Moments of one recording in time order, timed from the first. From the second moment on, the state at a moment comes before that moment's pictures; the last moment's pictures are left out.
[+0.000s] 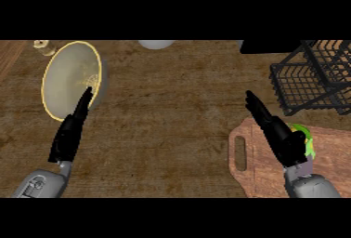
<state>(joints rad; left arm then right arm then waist) -0.17 0.41 -0.29 -1.38 0.09 0.33 -0.05 -0.13 -0.29 0.24 -1.55 -0.09 0.00 0.10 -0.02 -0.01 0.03</state>
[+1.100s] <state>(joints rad) -0.19 0.28 -0.30 -1.50 0.12 0.39 -0.03 -0.23 -0.70 -0.29 -1.15 -1.08 1.05 0.10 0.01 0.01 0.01</state>
